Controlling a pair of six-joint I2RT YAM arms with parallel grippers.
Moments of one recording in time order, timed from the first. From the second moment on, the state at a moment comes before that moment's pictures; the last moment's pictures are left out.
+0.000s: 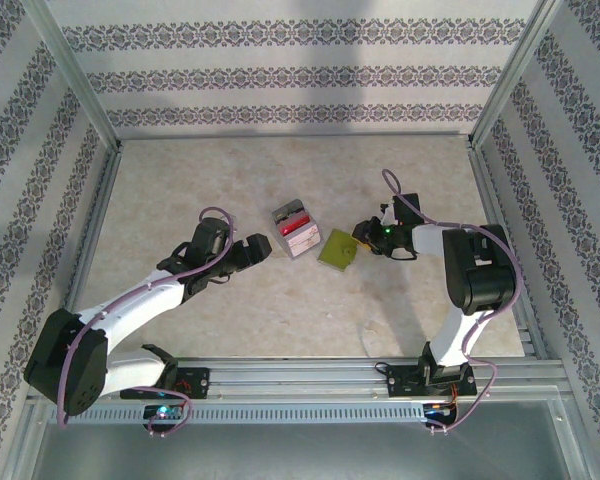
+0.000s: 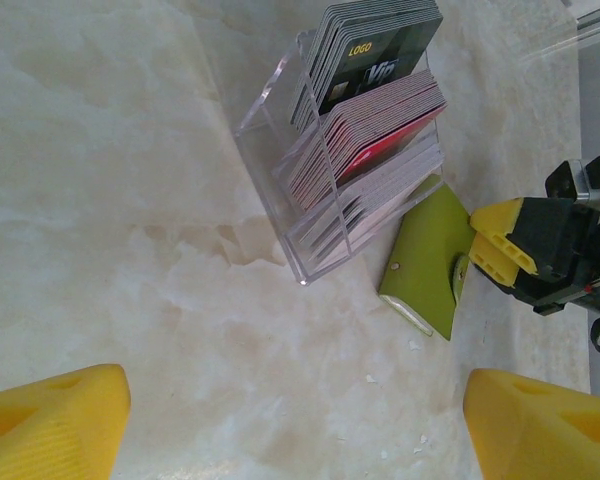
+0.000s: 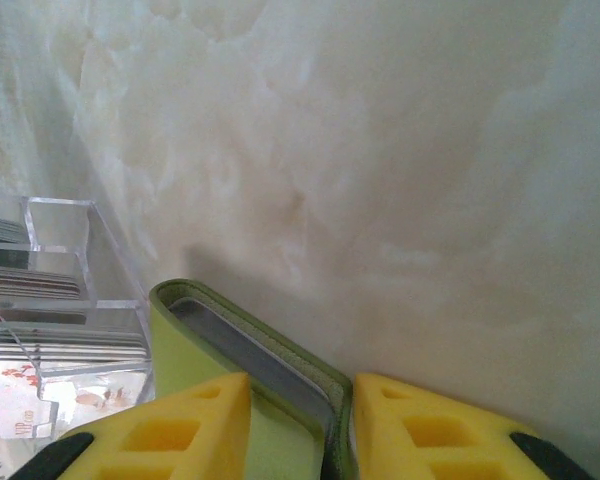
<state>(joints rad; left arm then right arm) -0.47 1.22 0.64 -0.12 0.18 -0.86 0.11 1.80 0.84 -0.02 -0.59 0.70</state>
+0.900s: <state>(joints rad) -0.47 1.14 0.68 -0.20 0.15 -0.77 0.10 1.64 0.69 0.22 -0.74 0.72</state>
